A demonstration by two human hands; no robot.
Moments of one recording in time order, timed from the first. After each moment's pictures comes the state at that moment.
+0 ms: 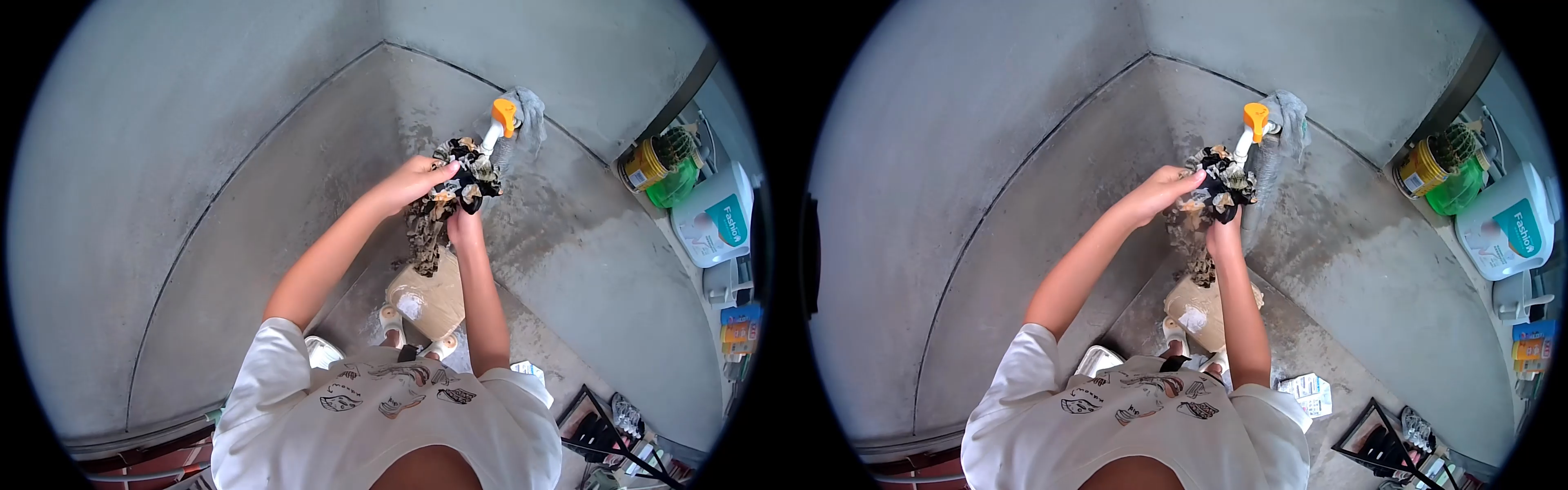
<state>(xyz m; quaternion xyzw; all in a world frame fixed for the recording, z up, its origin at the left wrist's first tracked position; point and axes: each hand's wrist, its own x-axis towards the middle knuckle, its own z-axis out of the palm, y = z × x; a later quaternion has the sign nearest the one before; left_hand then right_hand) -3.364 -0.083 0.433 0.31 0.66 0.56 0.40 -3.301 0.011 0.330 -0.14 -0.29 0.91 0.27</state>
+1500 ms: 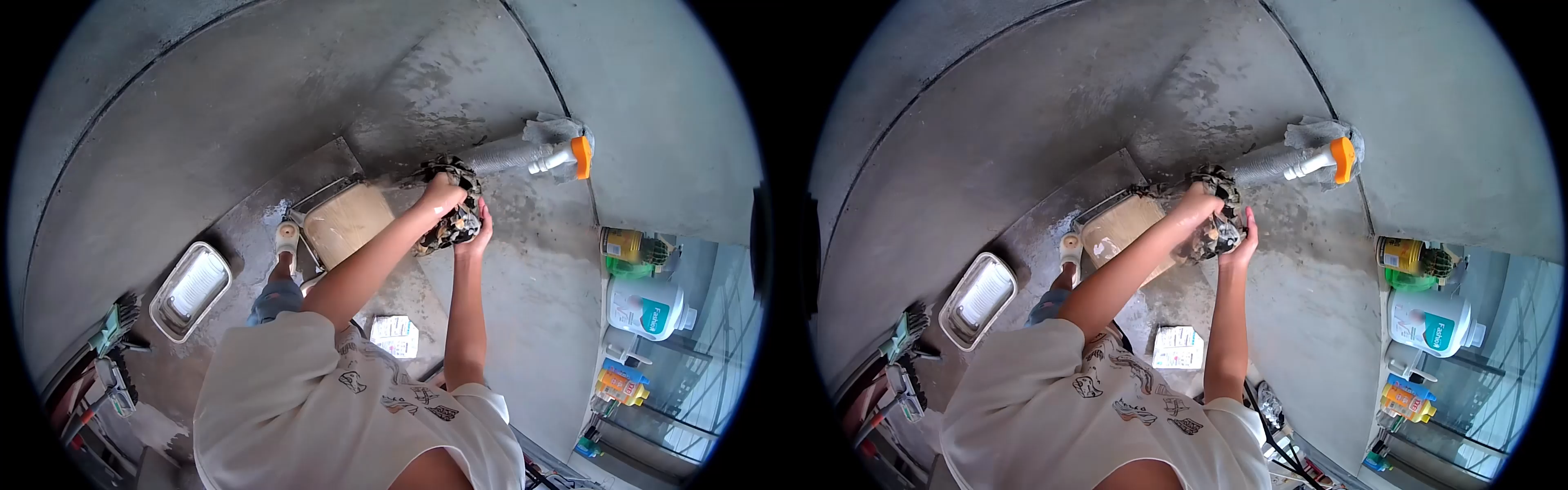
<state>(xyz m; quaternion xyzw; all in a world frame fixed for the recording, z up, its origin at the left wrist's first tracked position) -3.323 -0.038 0.295 -0.01 0.53 0.76 0.38 -3.239 0.083 0.246 -0.30 -0.38 0.84 0.22</state>
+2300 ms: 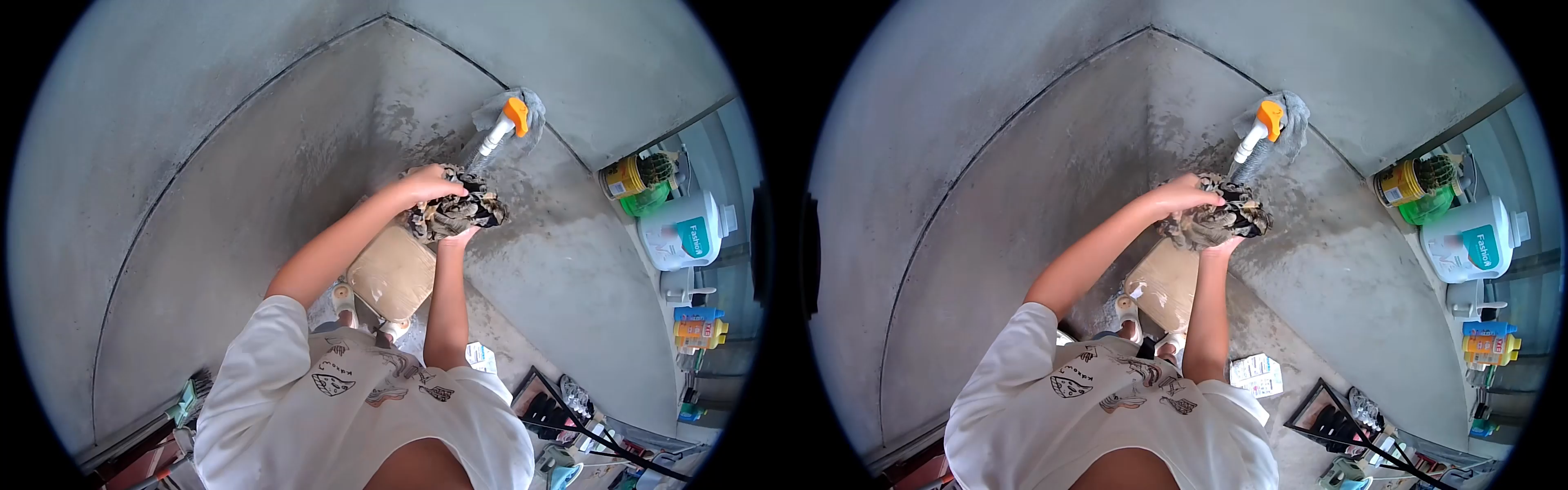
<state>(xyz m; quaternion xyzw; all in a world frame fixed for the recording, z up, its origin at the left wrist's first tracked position) -3.362 -0.060 0.385 0.27 0.64 0.55 0.46 -3.281 0.039 0.246 -0.04 -0.08 0.94 0.33</state>
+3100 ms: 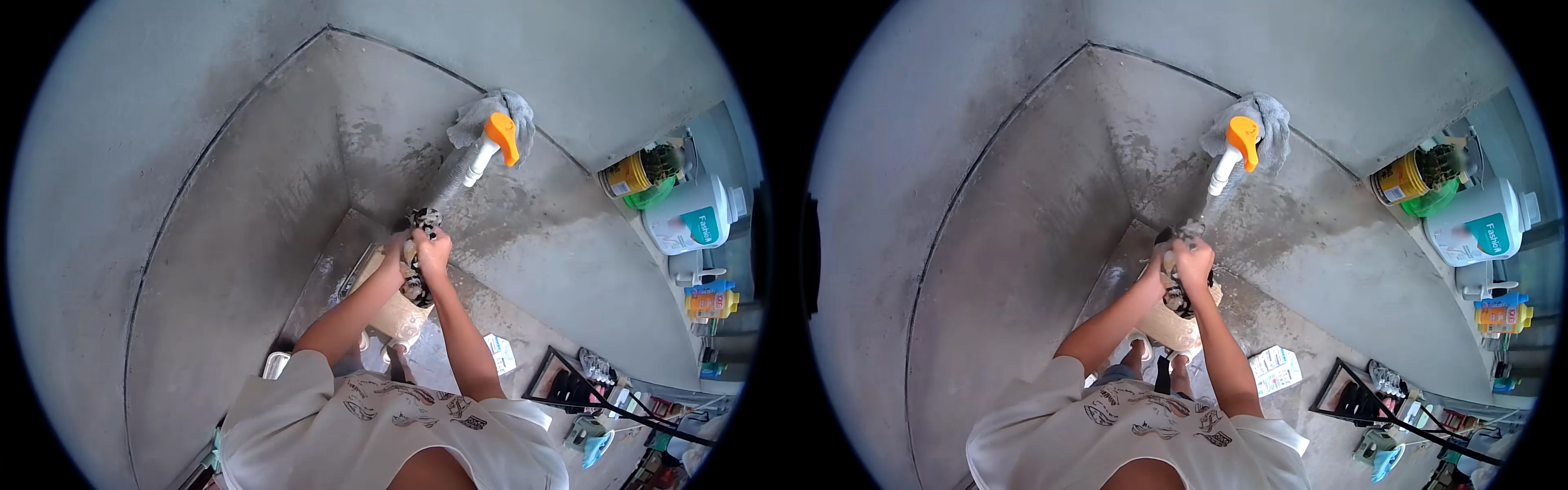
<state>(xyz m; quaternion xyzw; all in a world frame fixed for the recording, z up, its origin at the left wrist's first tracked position) -3.333 -0.040 0.193 -0.10 0.32 0.81 0.49 -3.289 0.014 0.249 -0.41 -0.69 0.54 0.24</state>
